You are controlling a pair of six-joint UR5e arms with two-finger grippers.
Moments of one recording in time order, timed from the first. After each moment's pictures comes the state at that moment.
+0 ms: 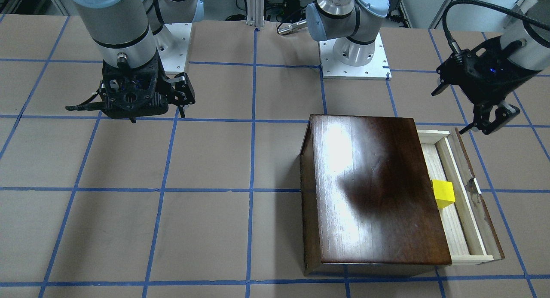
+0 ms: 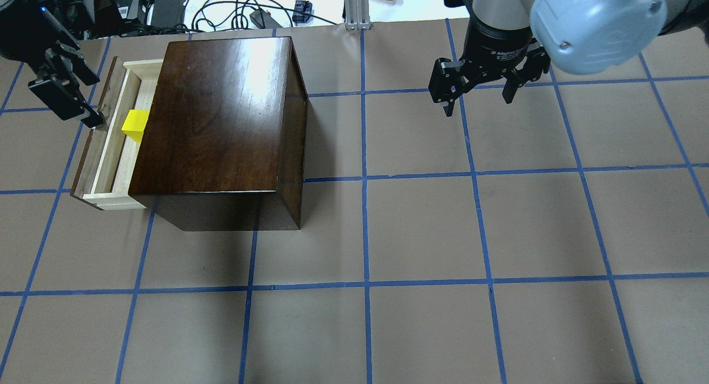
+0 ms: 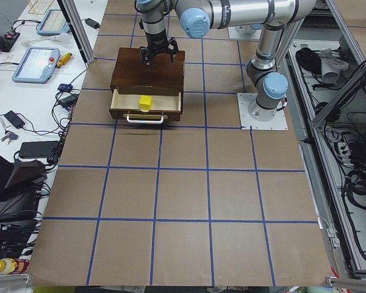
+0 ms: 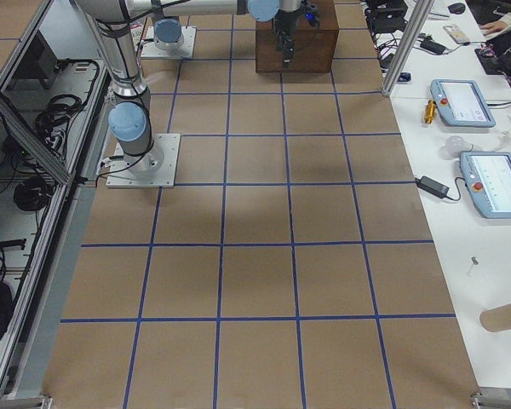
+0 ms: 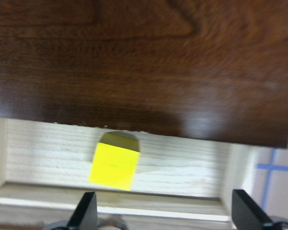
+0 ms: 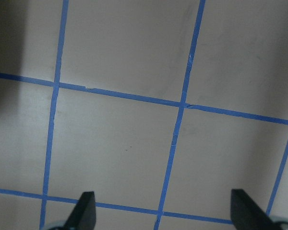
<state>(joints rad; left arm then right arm) -1.30 -1.65 -1.40 -1.75 1.56 1.33 1.70 -1.45 1.48 -1.58 -1.60 -0.05</state>
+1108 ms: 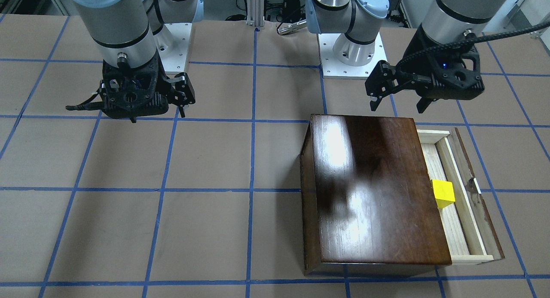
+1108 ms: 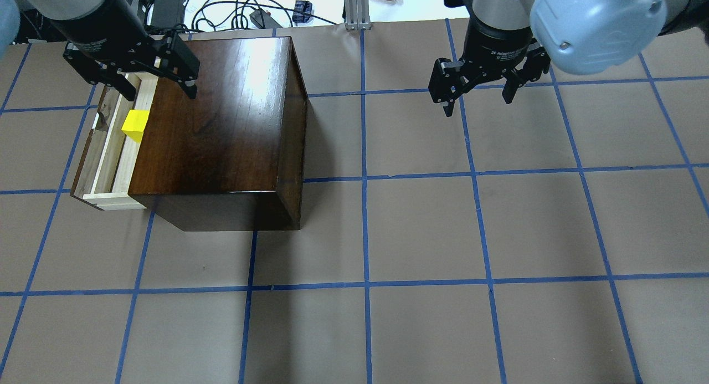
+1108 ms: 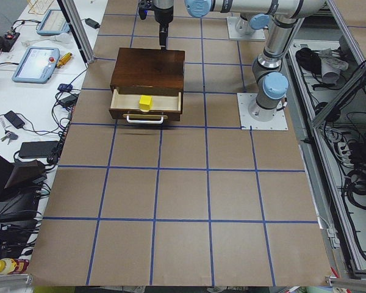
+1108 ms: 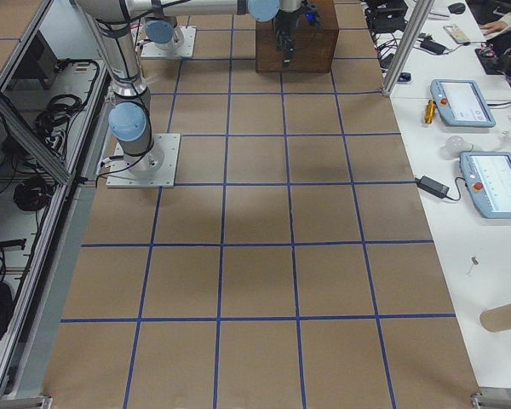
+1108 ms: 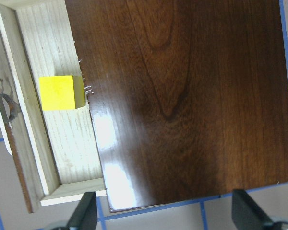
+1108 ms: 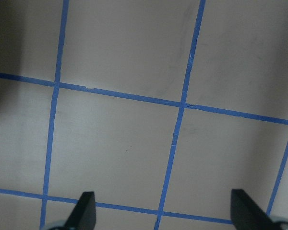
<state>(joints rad) -1.52 -1.60 -1.48 -1.59 1.55 0.06 1.70 -1.45 1.48 -1.58 -1.60 -0.05</state>
